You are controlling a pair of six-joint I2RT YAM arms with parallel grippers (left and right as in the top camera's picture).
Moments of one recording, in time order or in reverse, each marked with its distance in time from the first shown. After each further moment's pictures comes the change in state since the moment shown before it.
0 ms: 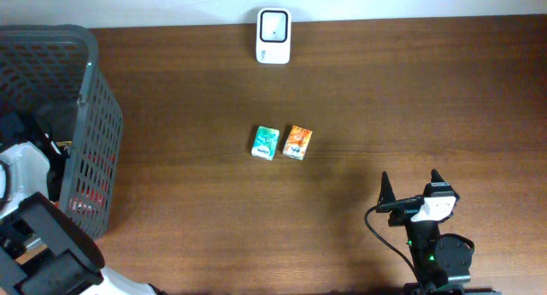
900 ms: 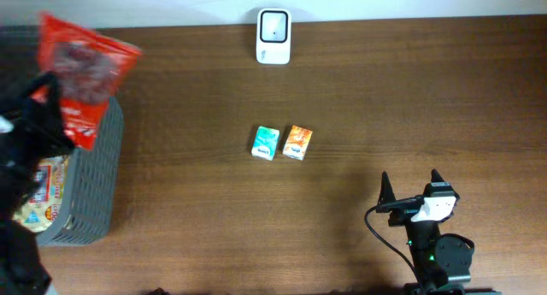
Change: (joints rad) left arm -0.169 -0.766 0.399 -0.005 0.705 -0.140; right arm 0.000 0.000 0.000 0.000 0.000 0.001
